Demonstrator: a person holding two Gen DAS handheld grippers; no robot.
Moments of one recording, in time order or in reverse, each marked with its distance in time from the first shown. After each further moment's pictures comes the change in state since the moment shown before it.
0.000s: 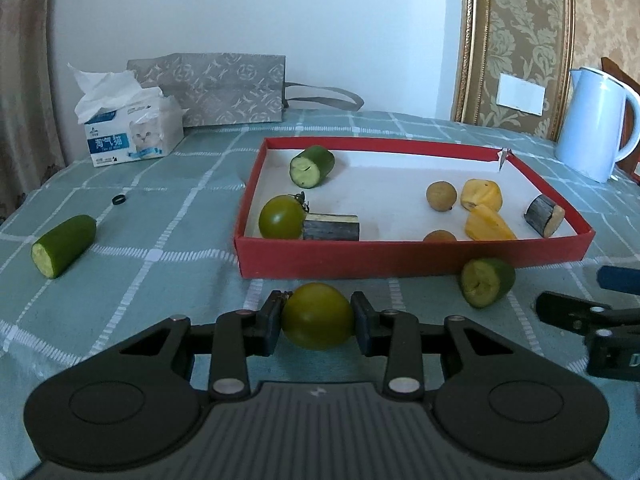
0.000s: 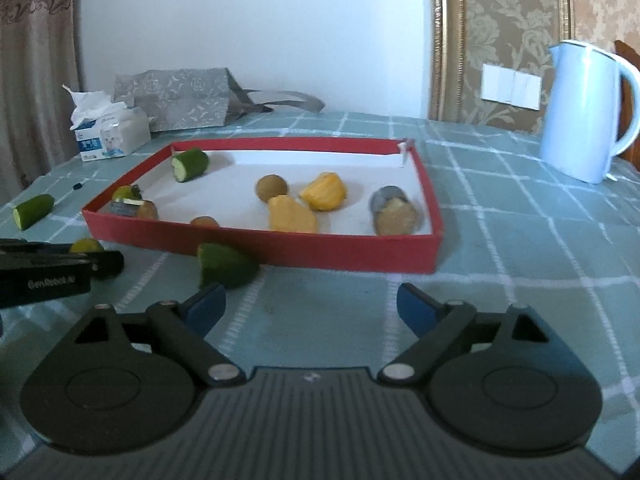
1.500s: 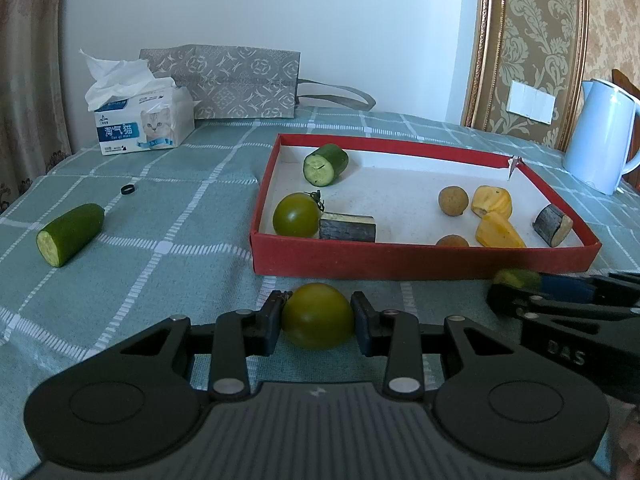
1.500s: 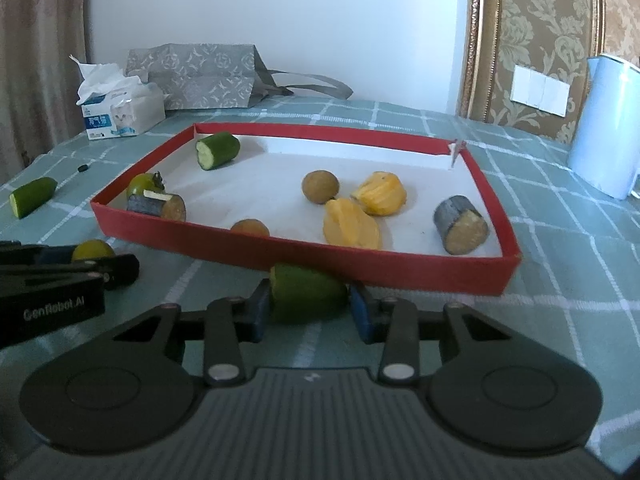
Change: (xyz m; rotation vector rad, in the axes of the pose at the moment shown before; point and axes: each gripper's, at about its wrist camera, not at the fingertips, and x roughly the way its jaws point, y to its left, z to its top) left arm 0.001 0.009 0.000 -0.043 0.008 0.006; right arm 0.029 0.041 0.010 -0.048 0.049 -0.009
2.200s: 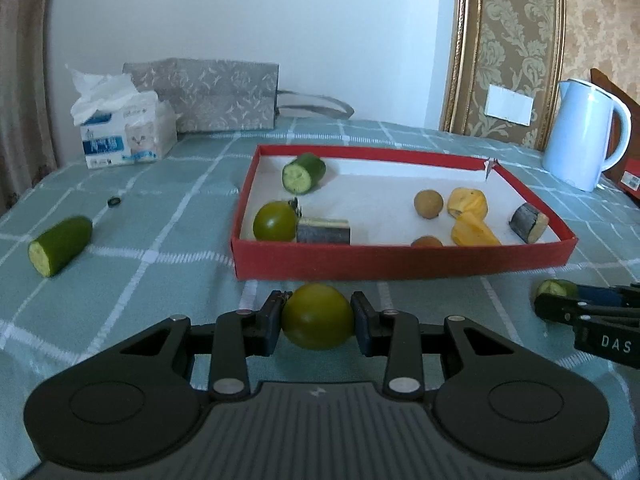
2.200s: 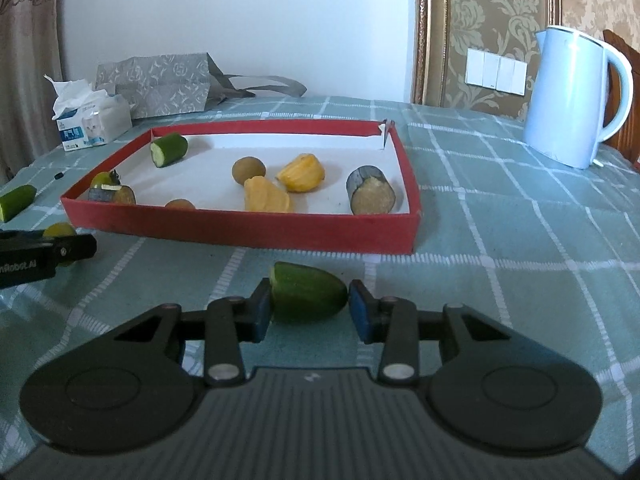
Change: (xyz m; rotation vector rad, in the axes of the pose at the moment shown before) left arm -0.010 -0.005 -0.004 0.027 -0.024 -0.054; right arm -0.025 -0.050 -0.022 0.065 -0.008 -0.041
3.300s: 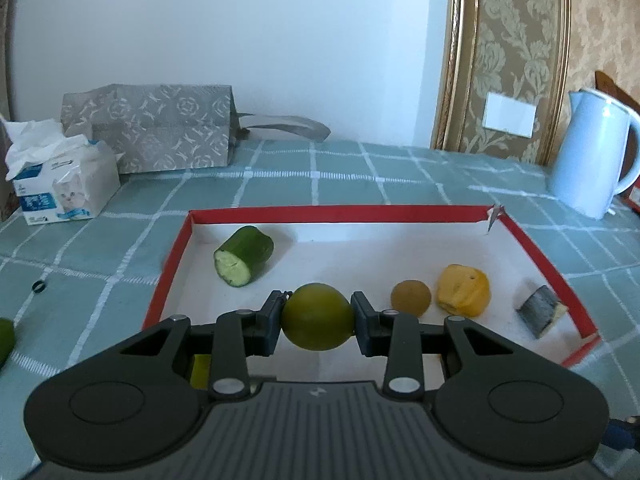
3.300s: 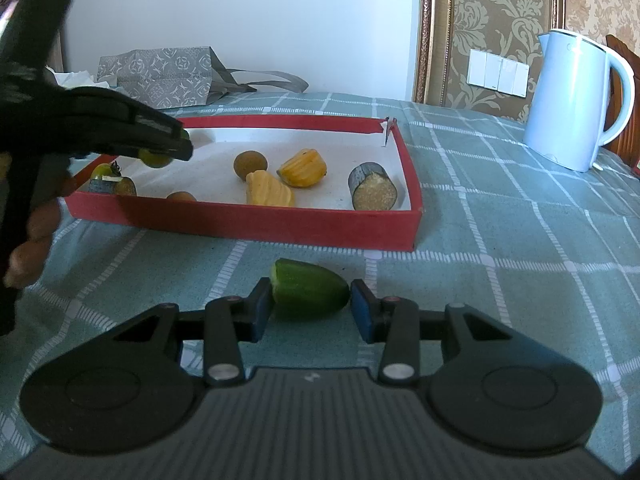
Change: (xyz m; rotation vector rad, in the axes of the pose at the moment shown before) left arm 0.080 -0.042 0.078 0.039 -0.002 -0.014; right arm 0.001 0.004 -0.001 -0.020 0.010 -0.009
